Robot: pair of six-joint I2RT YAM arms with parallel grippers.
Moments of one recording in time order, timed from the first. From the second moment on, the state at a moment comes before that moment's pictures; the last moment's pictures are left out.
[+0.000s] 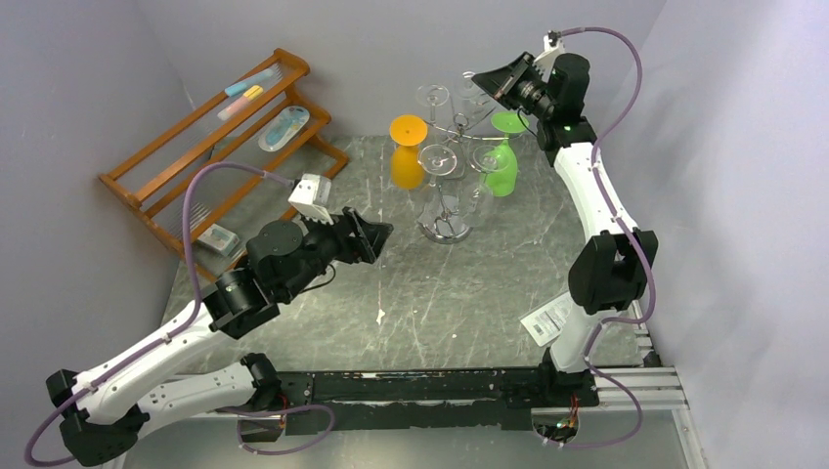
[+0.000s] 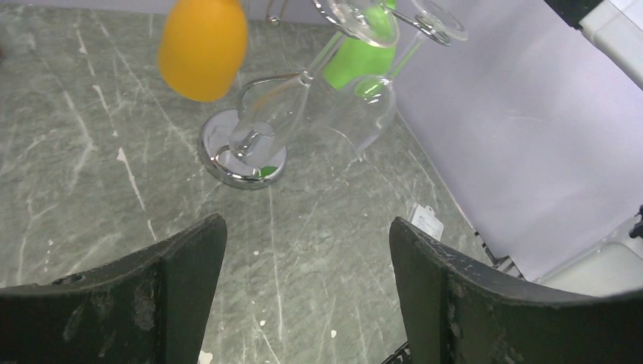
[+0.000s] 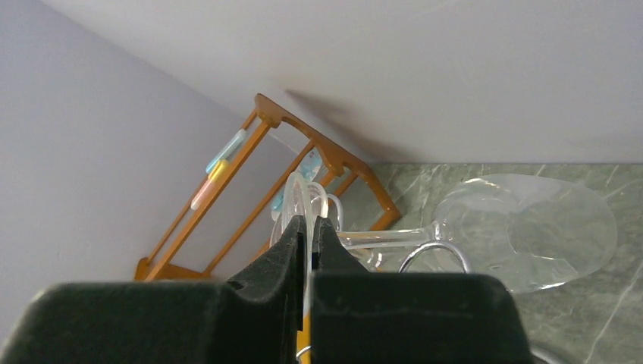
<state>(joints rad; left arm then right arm) -0.94 0.86 0.95 -0.20 -0.31 -0.52 0.10 1.81 1.79 0.02 -0.51 0.79</state>
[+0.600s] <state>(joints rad) -0.94 0.81 0.95 -0.29 -0.46 -0.56 0.12 1.83 1.82 -0.14 -0.49 0.80</state>
